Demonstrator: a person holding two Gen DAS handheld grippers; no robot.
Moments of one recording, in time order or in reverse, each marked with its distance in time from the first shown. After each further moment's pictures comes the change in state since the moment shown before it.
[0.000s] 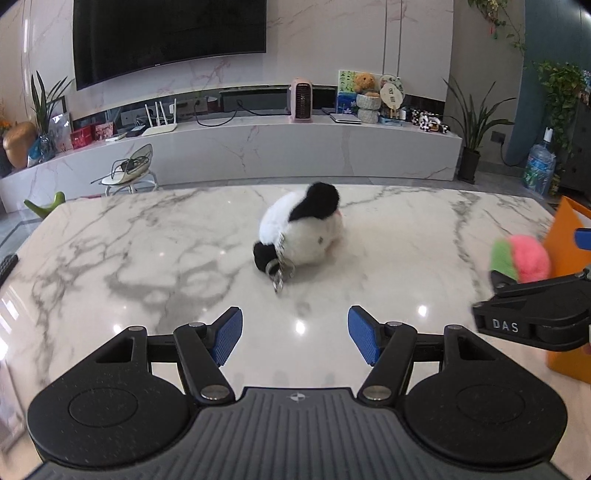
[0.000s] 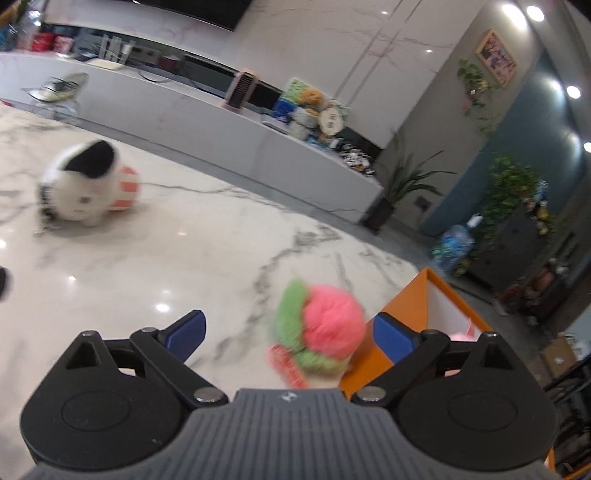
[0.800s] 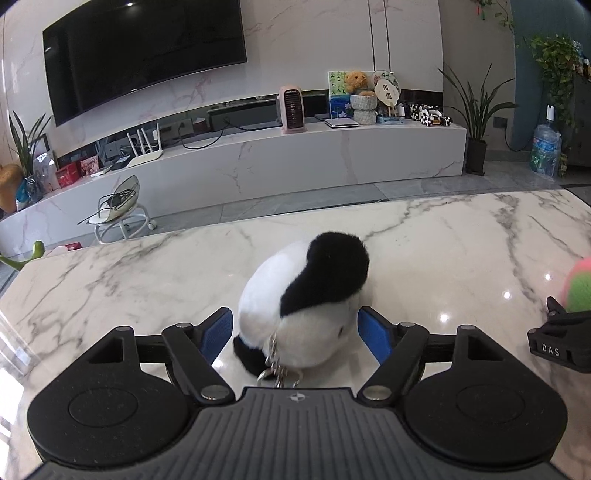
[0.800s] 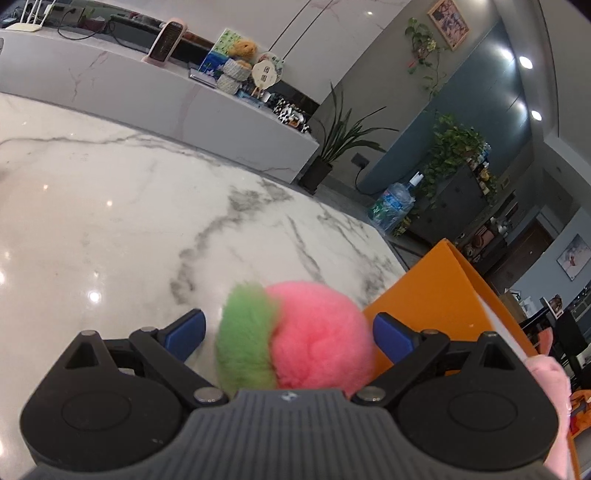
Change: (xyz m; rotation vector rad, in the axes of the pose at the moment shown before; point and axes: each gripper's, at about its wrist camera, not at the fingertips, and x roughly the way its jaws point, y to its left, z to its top) left arm 0.102 -0.013 0.044 0.119 -0.039 0.013; right arm 0.119 0.001 0.004 0.086 0.120 -0.189
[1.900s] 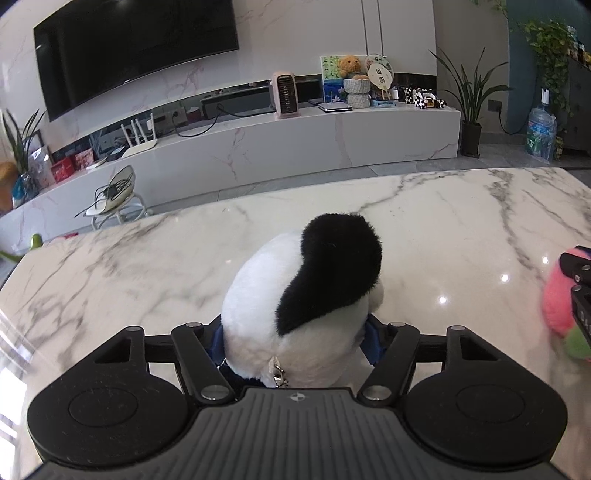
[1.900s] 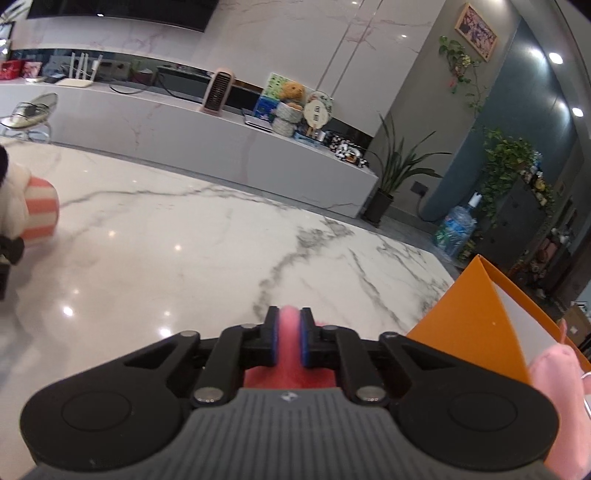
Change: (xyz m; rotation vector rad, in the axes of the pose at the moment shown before) left arm -0.027 0.001 -0.021 0.011 0.046 0.000; right arm -0.056 -0.010 -0.007 0.052 -0.120 0.279
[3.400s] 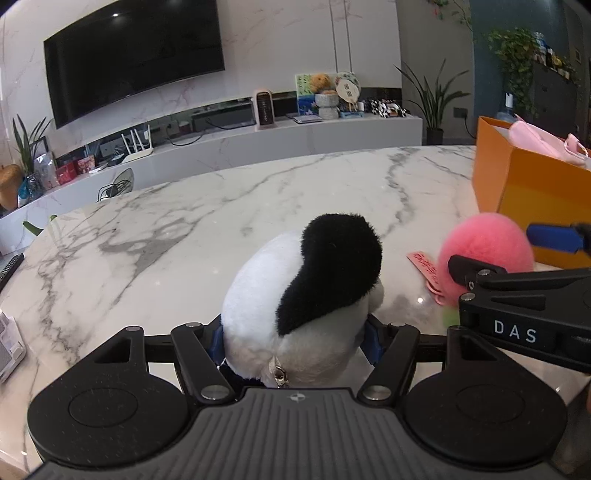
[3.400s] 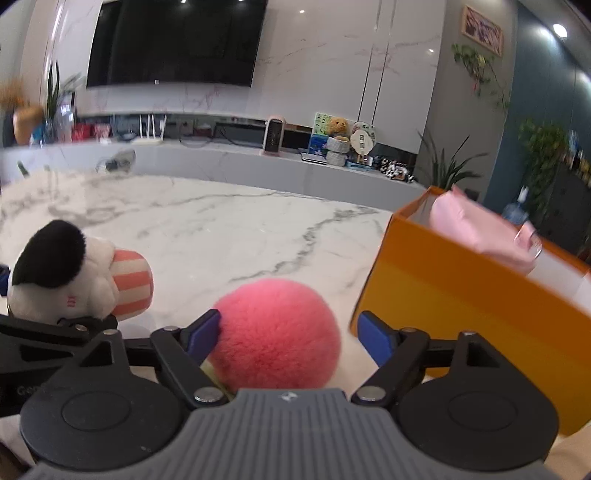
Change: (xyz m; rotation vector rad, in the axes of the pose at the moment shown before) left arm -0.148 -0.056 -0.123 0.006 -0.073 -0.044; right arm -0.150 -0.050 -0.132 0.150 -0.144 0.282
